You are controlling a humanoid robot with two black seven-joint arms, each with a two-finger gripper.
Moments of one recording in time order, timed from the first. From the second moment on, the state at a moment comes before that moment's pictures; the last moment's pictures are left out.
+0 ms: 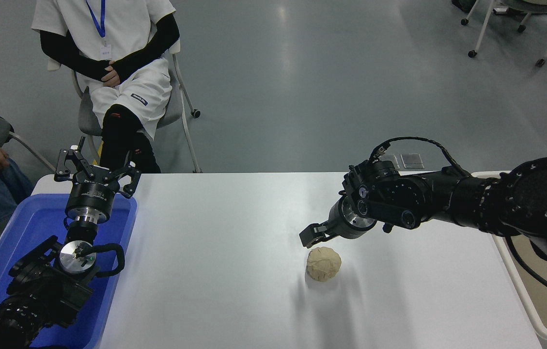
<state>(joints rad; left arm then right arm) -0.65 0.17 -0.93 -0.29 -0.23 -0.69 -0.38 1.30 0.00 -0.63 0.73 -0.71 0.49 -0.09</state>
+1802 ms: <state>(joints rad) -0.65 0.17 -0.93 -0.29 -0.23 -0.69 -0.38 1.16 0.00 -0.61 0.73 -0.70 0.28 -0.09</state>
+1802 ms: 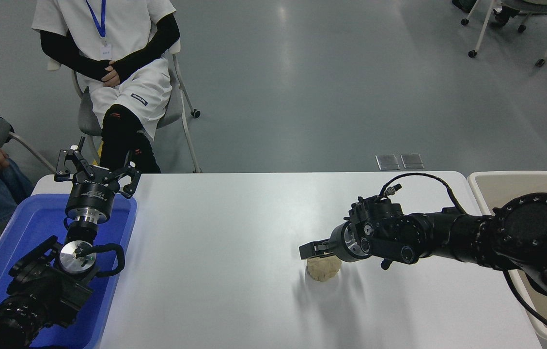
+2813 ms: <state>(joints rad) -0.65 0.17 -0.93 -0.29 -0.23 -0.69 -0.38 1.14 0.00 -0.61 0.78 -0.70 0.27 -0.09</state>
